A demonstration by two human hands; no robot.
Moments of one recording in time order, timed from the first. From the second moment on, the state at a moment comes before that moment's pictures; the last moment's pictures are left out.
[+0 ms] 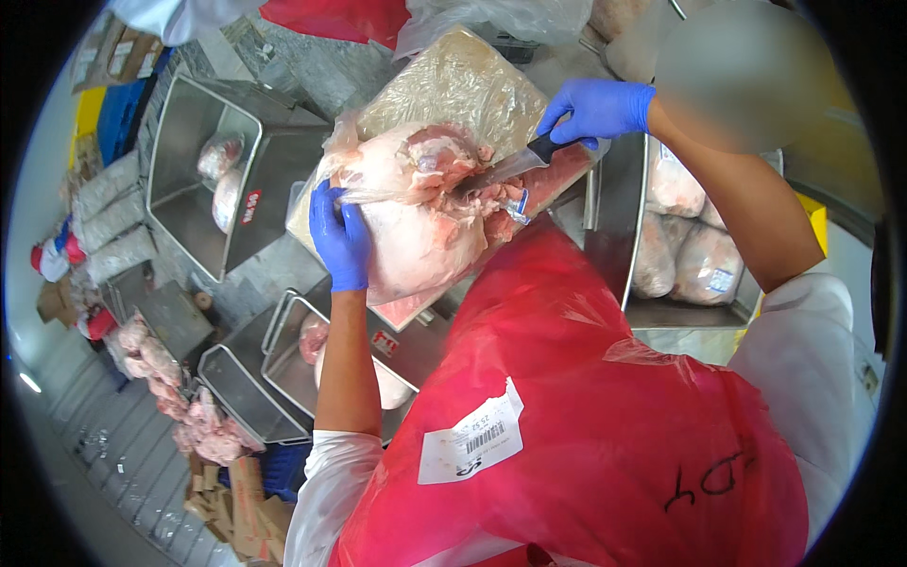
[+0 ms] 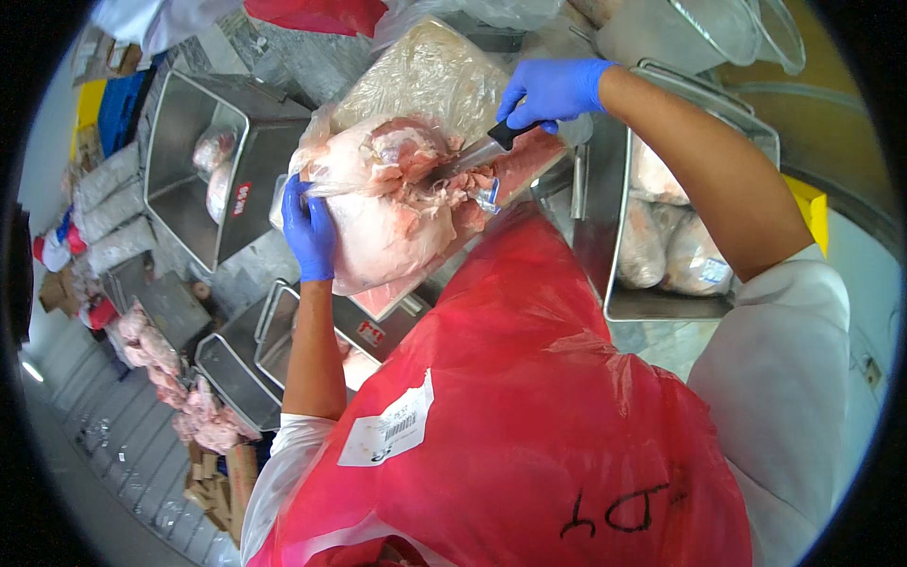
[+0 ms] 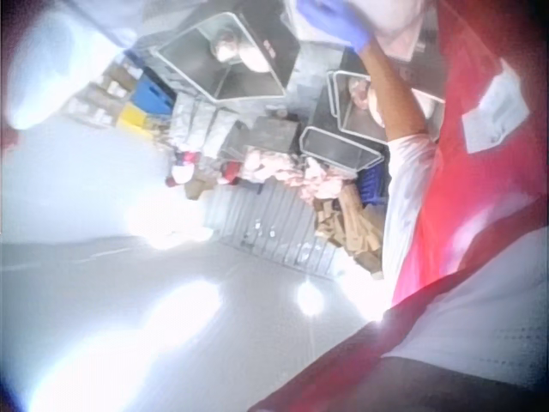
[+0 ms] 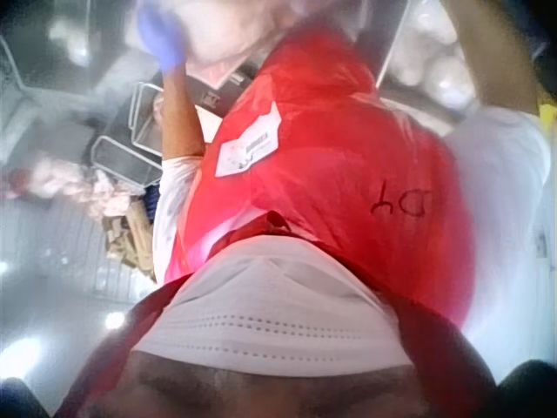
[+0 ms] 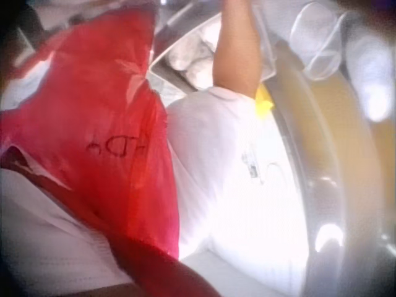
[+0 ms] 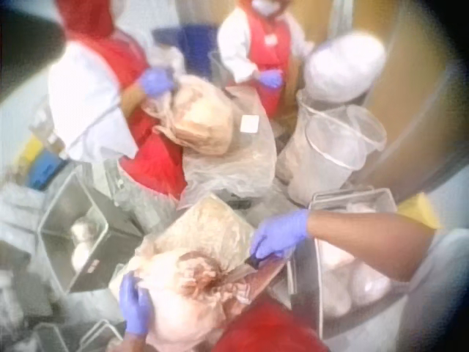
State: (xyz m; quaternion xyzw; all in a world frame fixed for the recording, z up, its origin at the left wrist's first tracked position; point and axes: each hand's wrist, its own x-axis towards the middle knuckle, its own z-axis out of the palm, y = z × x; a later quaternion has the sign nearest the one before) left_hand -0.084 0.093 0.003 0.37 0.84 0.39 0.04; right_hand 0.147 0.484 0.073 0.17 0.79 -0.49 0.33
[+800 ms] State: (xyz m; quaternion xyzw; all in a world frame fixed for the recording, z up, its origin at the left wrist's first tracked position) left_hand -0.030 0.135 0.060 0.60 0.80 0.07 0.02; right_hand 0.311 0.335 0.134 0.21 0.91 -0.35 0.01
